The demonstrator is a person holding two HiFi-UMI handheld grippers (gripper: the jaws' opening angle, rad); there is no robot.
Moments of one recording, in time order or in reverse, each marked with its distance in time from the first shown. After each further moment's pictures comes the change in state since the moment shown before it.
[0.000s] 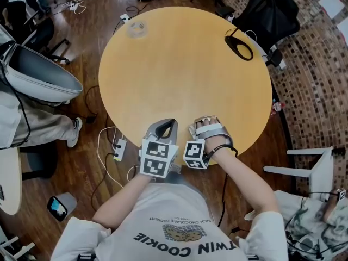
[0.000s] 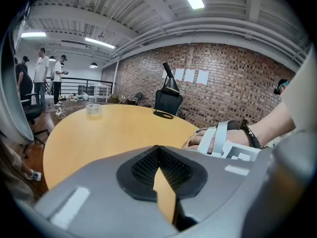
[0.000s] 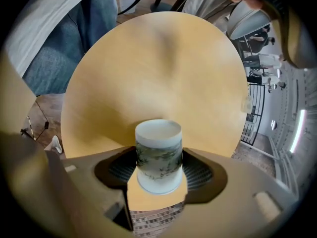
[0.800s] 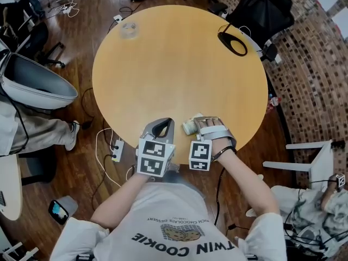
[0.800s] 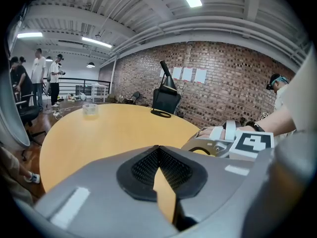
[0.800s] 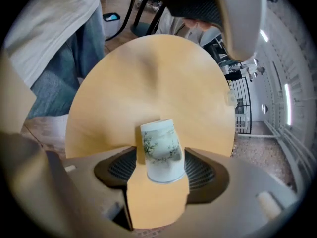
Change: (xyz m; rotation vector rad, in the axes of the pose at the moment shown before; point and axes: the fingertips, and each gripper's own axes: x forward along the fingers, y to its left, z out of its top) left arm 0.007 -0.009 0.000 0.019 0.013 -0.021; right arm -0.020 0.001 -0.006 0.236 -0.179 -0.037
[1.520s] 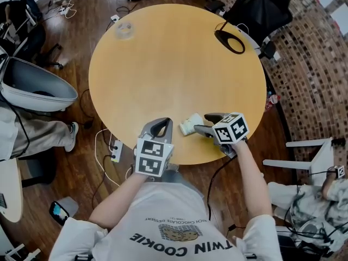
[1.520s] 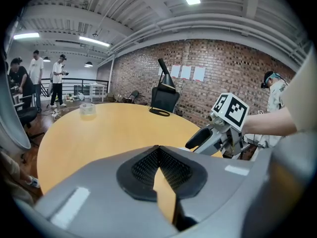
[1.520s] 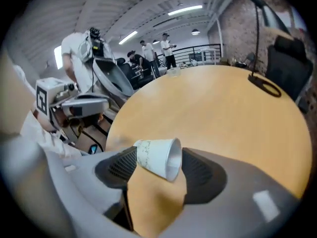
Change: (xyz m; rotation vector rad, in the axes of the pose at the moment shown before) left arm 0.010 -0.005 -0.001 0.017 0.017 -0.009; right arm -0.015 -0.034 -0.038 1.286 -0.581 0.510
